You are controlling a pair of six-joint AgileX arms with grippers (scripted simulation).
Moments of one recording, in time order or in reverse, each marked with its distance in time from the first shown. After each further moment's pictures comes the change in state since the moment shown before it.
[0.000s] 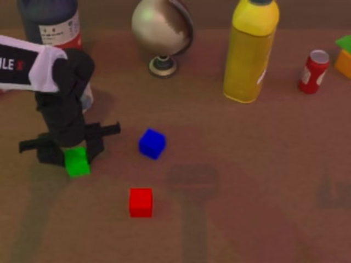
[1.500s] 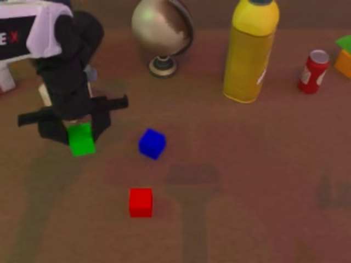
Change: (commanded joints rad) left arm -0.057 -0.105 0.172 -0.277 -0.007 -0.045; right arm 0.000 0.000 0.000 0.000 0.000 0.000
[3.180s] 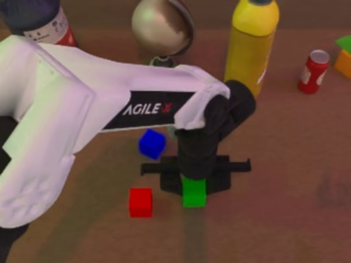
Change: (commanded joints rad) left arm -0.515 0.187 0.089 0.104 -0.002 -0.307; right arm 0.000 0.000 0.000 0.000 0.000 0.000
